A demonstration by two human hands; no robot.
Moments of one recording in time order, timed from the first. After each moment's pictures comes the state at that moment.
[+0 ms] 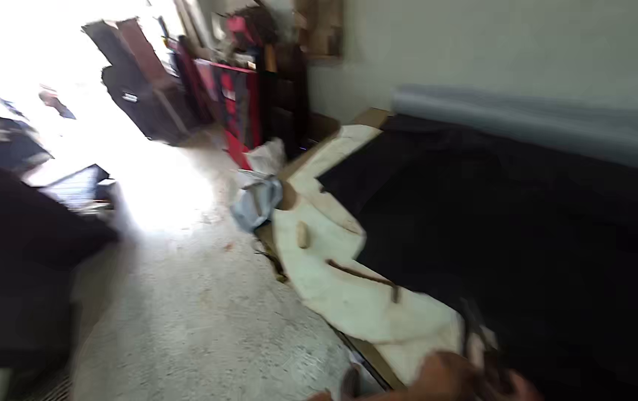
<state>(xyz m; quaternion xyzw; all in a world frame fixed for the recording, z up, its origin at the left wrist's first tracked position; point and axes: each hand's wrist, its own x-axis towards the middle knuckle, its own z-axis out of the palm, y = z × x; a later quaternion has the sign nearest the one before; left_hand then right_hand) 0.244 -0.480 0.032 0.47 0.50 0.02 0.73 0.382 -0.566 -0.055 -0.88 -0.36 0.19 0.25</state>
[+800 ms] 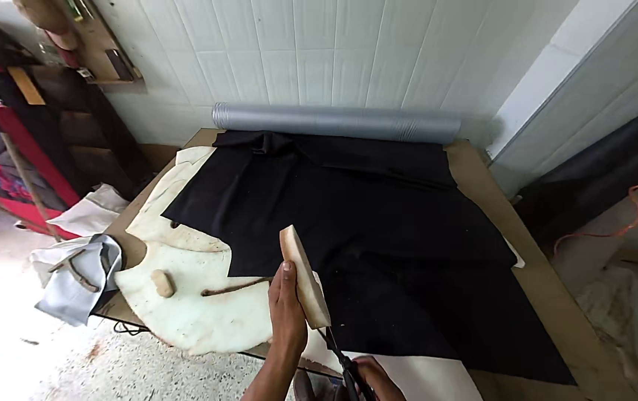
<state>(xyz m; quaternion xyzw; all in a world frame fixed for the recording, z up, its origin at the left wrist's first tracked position) 0.248 -0.473 0.133 0.50 0.30 0.41 0.70 0.292 -0.714 0.058 -0.69 -0.38 0.36 0.51</state>
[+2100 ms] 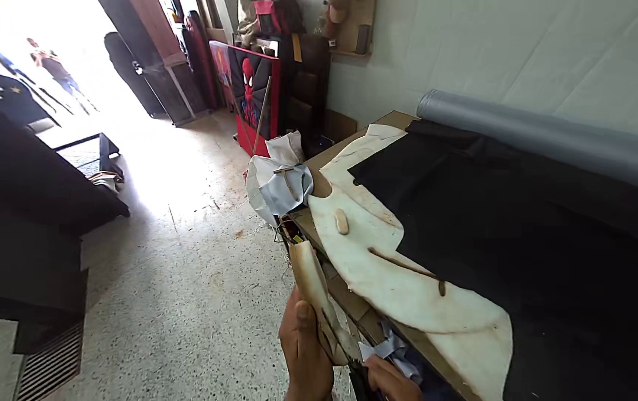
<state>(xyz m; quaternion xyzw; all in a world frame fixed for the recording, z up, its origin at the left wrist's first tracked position) -0.121 -0.475 0.155 0.47 0.39 0.70 0.36 0.042 -0.561 0.096 -0.50 -0.66 0.39 0.41</state>
